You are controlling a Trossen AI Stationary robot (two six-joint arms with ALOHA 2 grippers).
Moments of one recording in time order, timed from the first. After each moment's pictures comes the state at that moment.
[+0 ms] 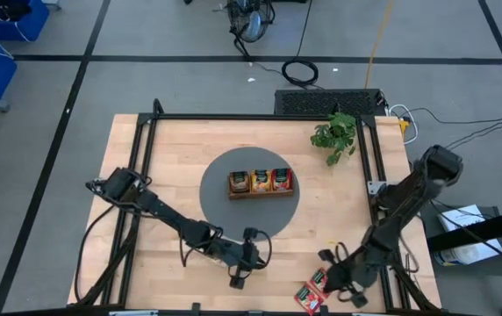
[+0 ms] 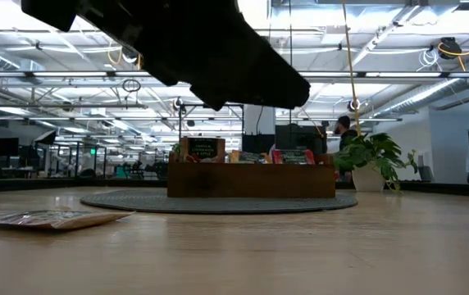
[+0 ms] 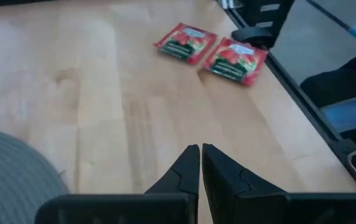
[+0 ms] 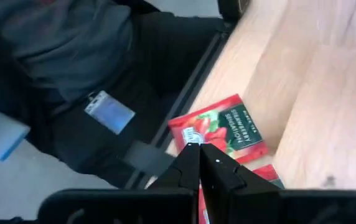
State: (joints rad) left arm -0.48 1.98 1.13 0.31 -0.15 -0.12; right arm 0.93 1.46 0.62 0.20 0.10 0.51
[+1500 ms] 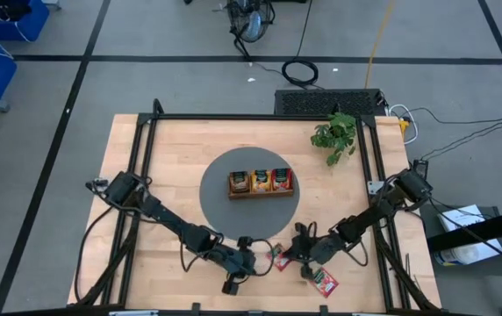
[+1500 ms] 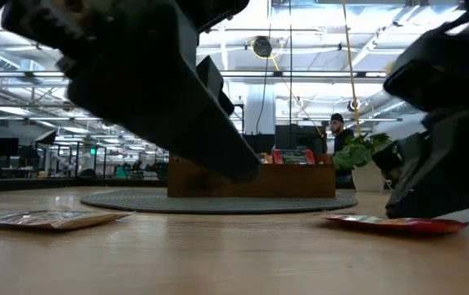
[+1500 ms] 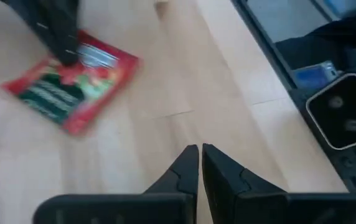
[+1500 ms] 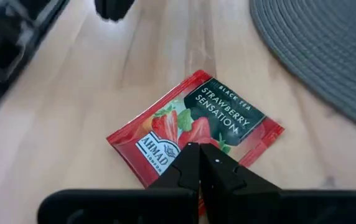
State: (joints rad) left arm -0.50 2.02 1.13 0.23 -0.03 -0.25; right arm 0.63 1.85 0.55 0.63 0.34 0.51
